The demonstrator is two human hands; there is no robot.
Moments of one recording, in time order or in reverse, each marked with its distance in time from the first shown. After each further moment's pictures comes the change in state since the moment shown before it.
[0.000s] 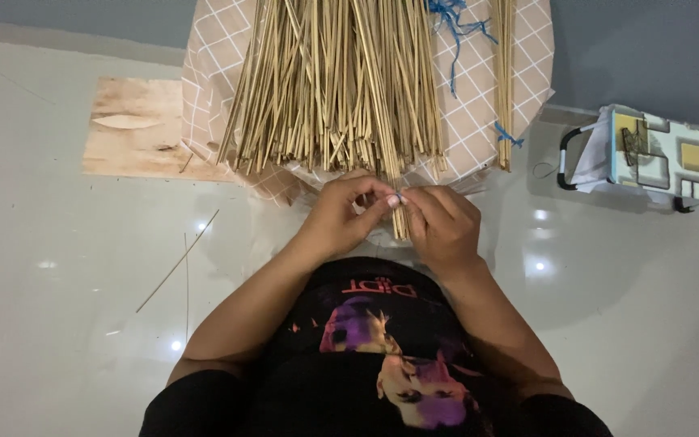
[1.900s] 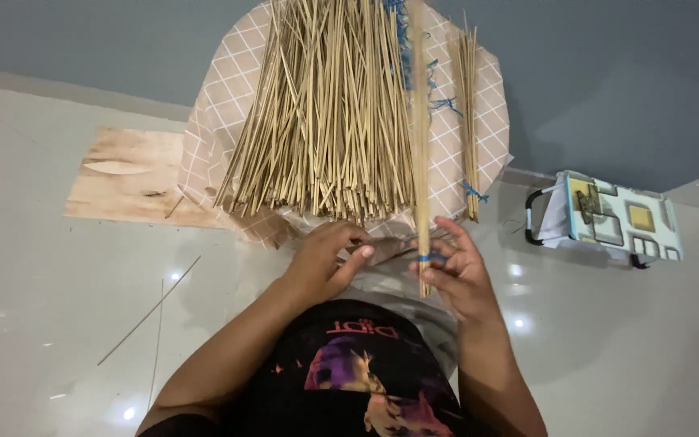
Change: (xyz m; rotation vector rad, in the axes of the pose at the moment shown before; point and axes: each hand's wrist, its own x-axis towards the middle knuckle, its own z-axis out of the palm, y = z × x) left_hand -0.010 -0.026 -0.007 0.259 -0.021 0.214; right_hand -0.059 0.063 -0.024 1.363 -0.044 0.795
